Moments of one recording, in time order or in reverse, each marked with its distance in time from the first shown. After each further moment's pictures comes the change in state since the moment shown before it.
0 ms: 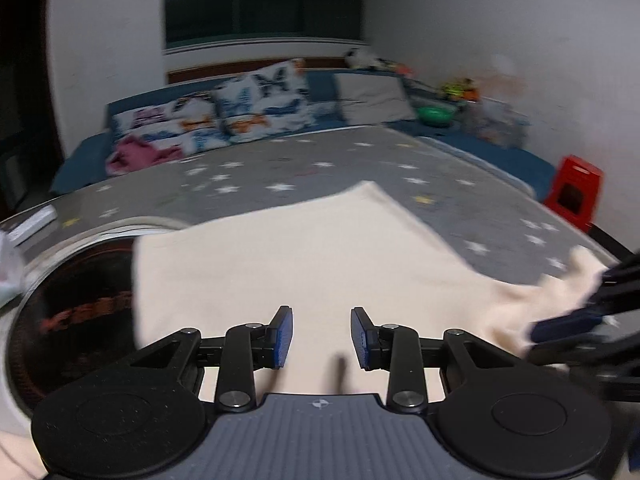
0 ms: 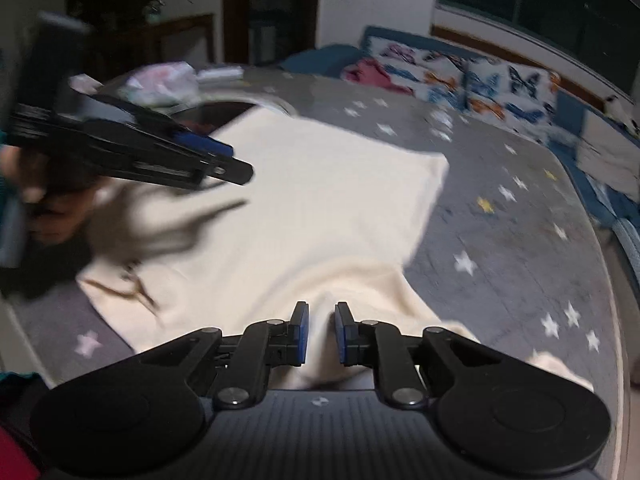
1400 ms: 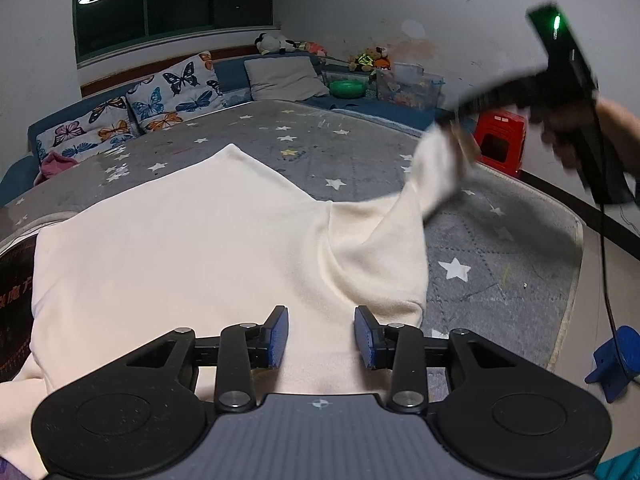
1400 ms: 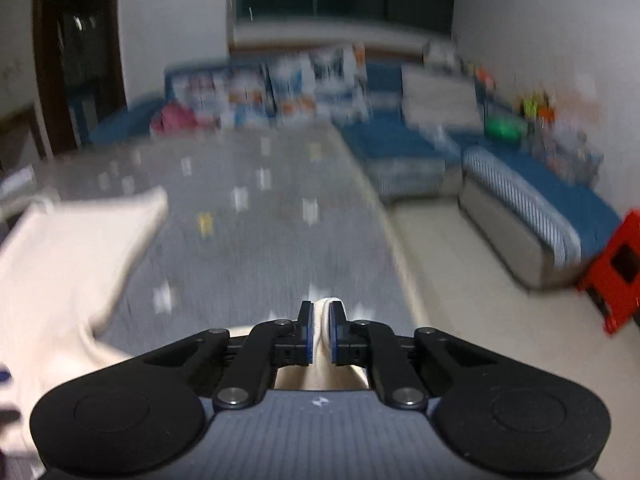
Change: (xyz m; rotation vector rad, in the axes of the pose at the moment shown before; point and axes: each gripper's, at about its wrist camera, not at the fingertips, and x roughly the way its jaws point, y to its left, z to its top) left arm -0.015 -0.078 -0.043 0.151 0.046 -0.169; right arm -0.039 -0.171 -0.022 0.406 -0.188 -0.367
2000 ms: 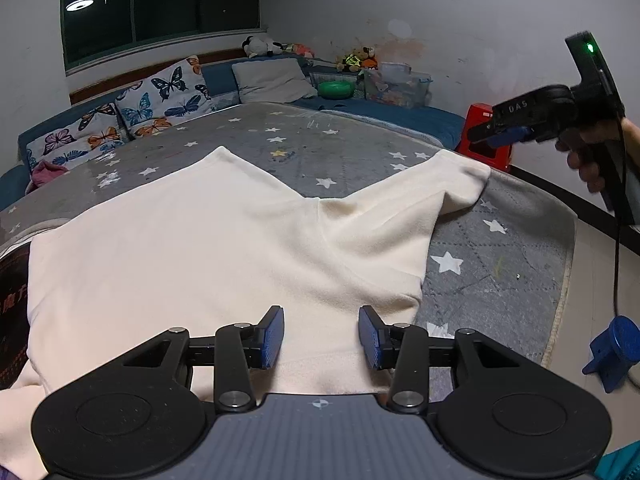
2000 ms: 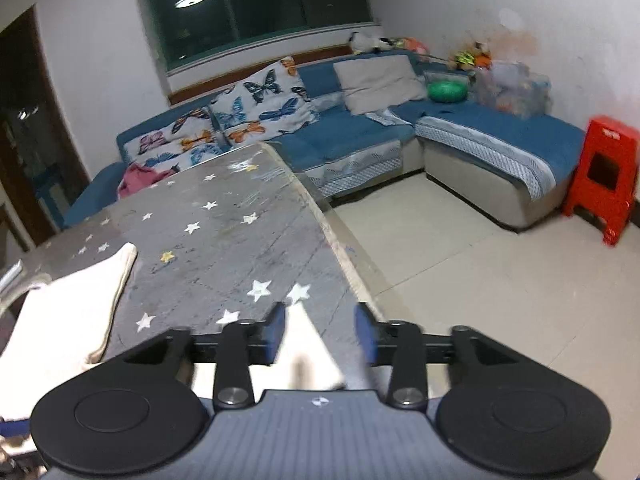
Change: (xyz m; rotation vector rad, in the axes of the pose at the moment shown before) left arm -0.001 -0.001 -0.002 0.026 -0.005 -0.023; right arm -0.026 -0.053 -0.048 0.330 0.032 -0.059
